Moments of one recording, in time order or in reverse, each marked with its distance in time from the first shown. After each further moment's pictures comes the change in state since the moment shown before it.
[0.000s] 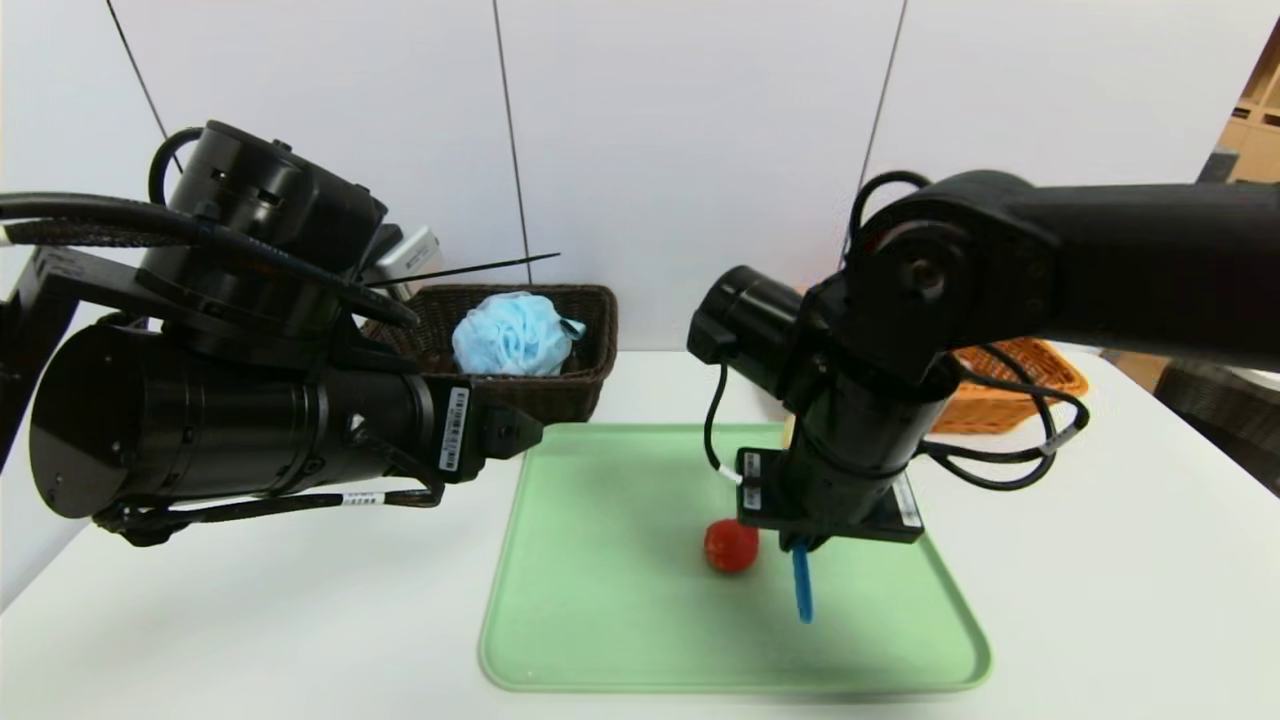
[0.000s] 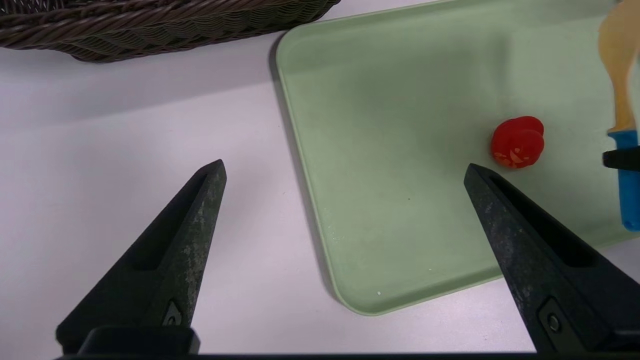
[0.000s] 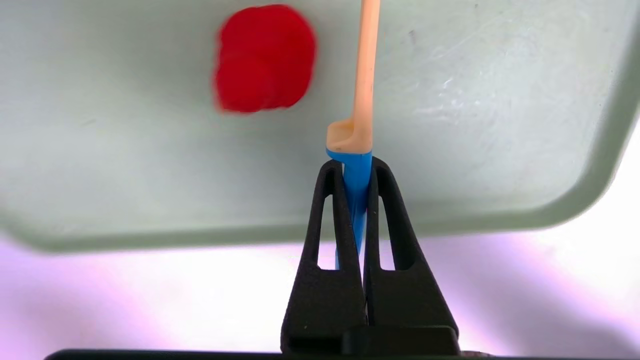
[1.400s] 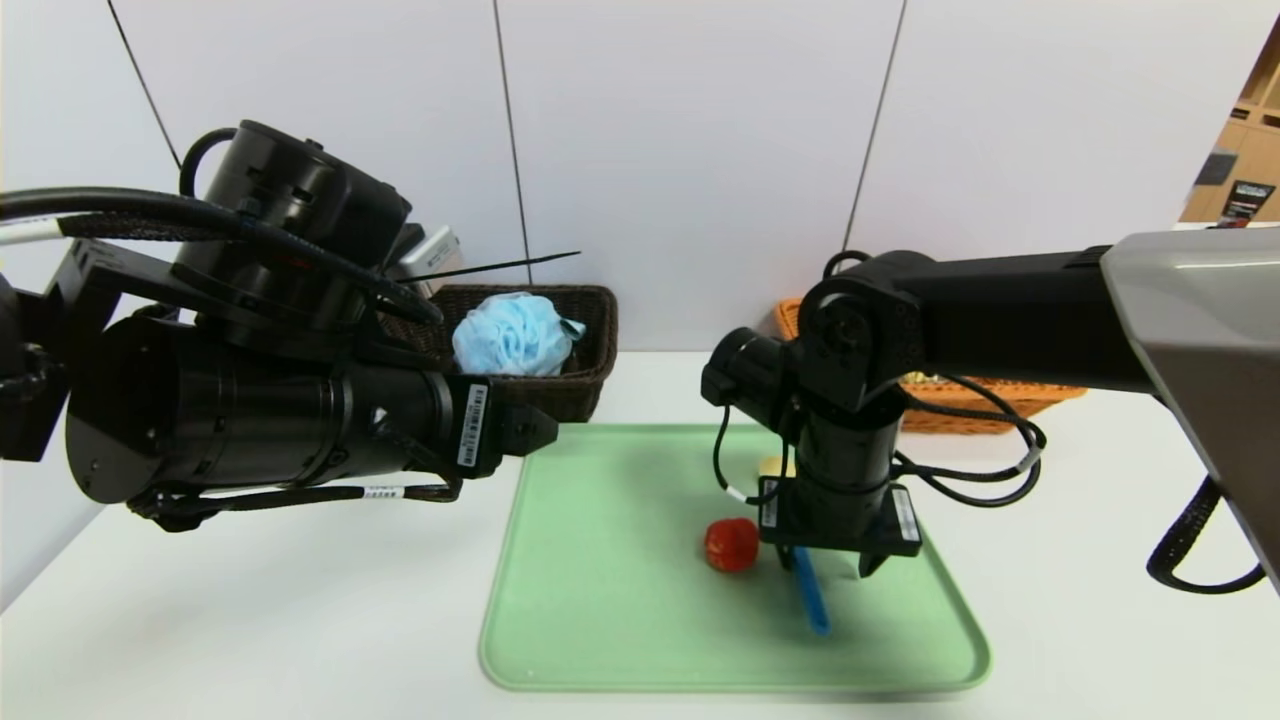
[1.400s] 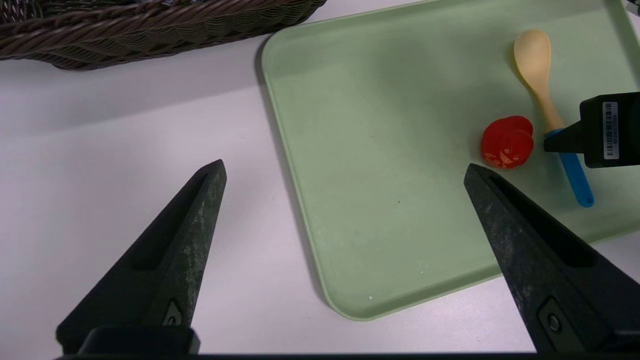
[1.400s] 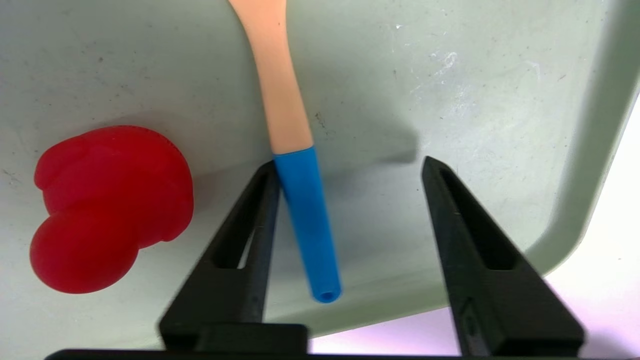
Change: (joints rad) left arm -0.005 0.027 -0.024 -0.002 -0.017 0.007; right arm -0.105 0.154 0.057 0.001 -0.033 0.013
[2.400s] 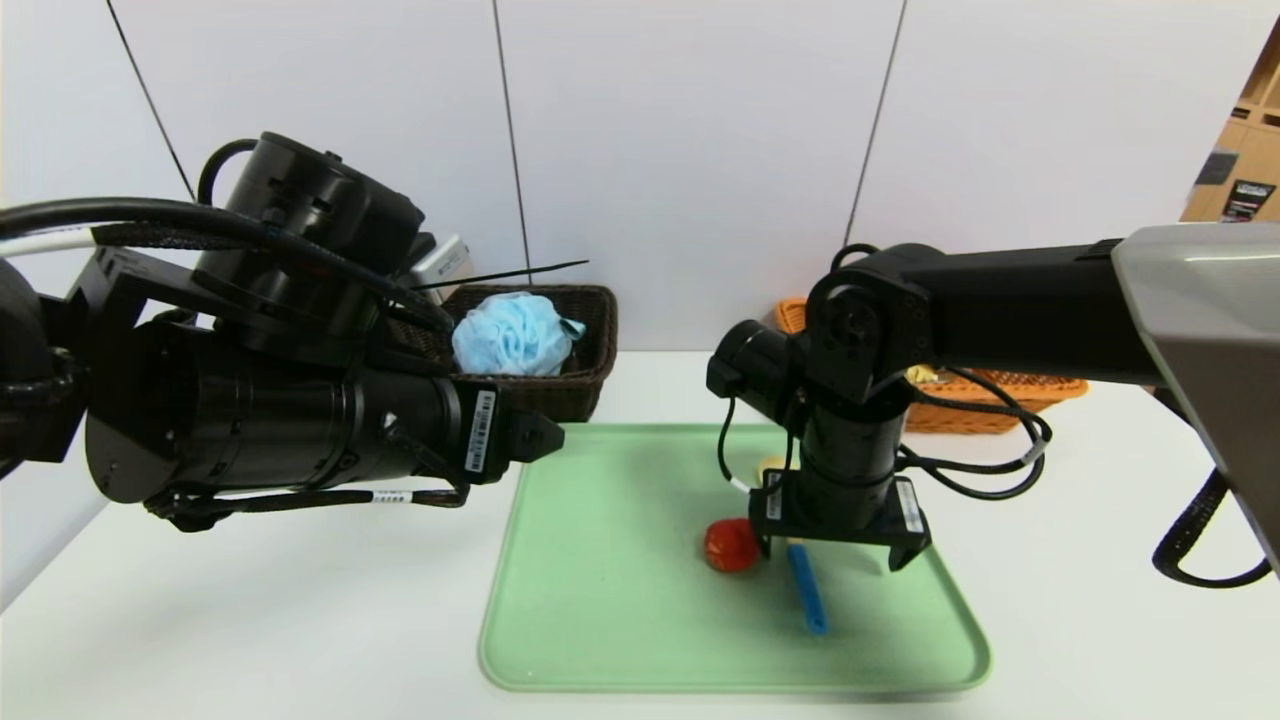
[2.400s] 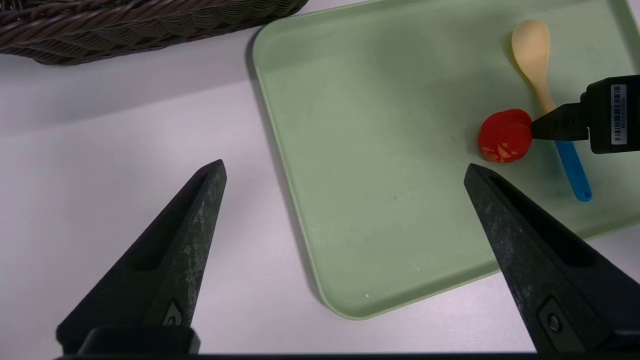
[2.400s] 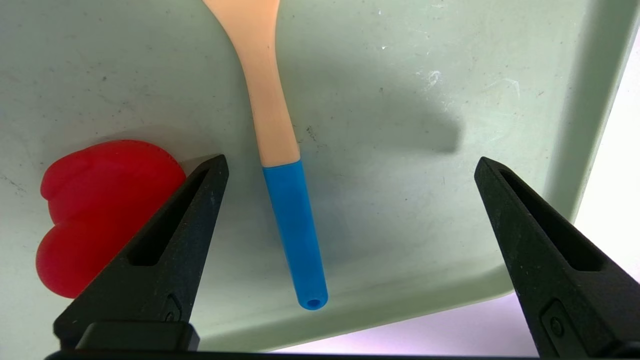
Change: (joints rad) left arm 0.000 0.014 0.000 0.000 -0.021 0.000; right arm -0.005 -0.010 -0.008 -0.001 -0.013 -0.017
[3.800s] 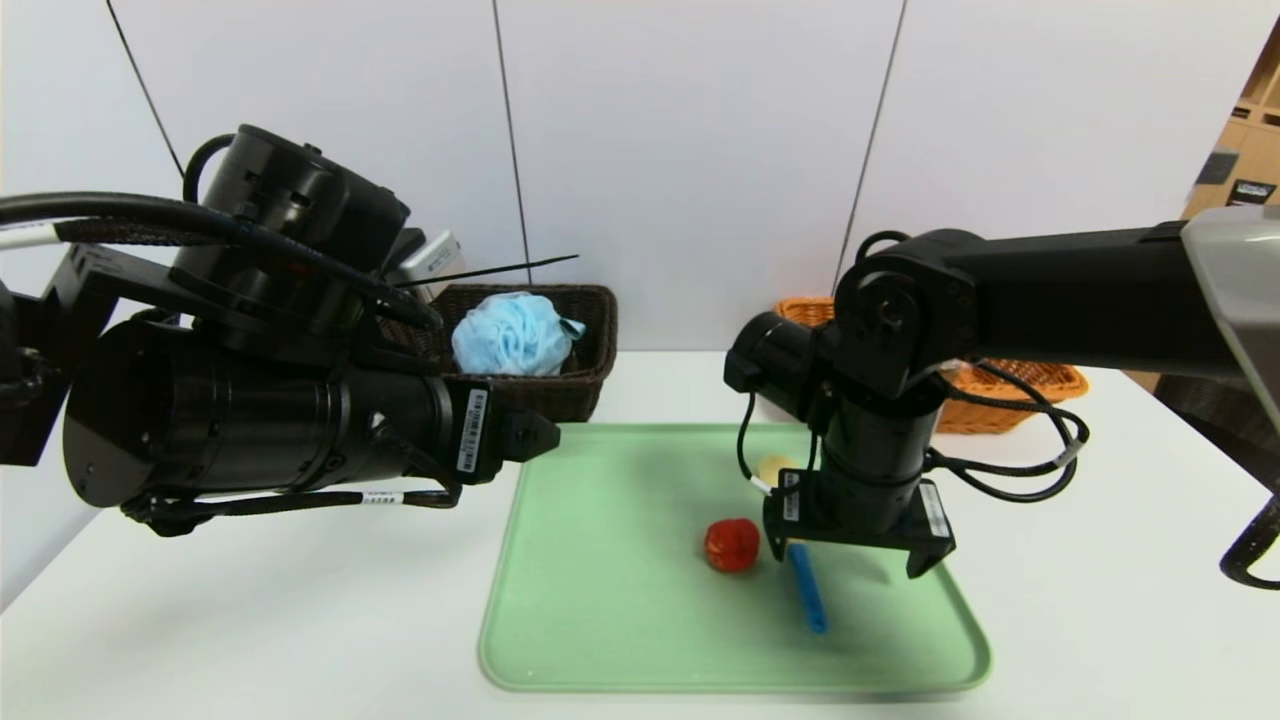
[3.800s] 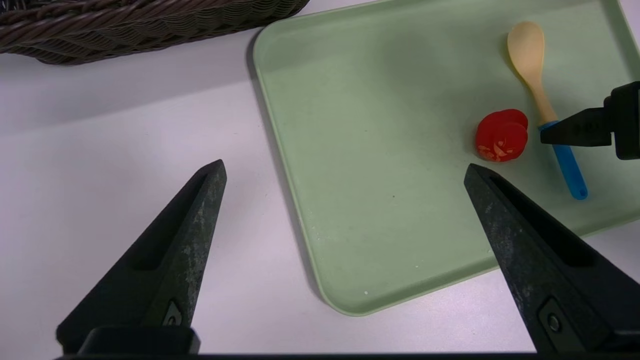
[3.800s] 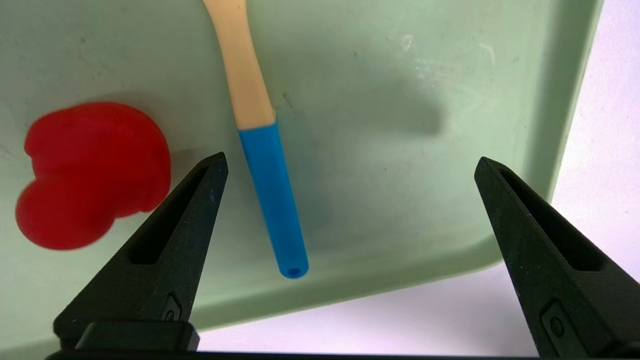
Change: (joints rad) left arm 0.000 -0.018 0.007 0.002 -0.001 -0.003; right arm -0.007 -0.058 0.047 -0.002 0.016 0.002
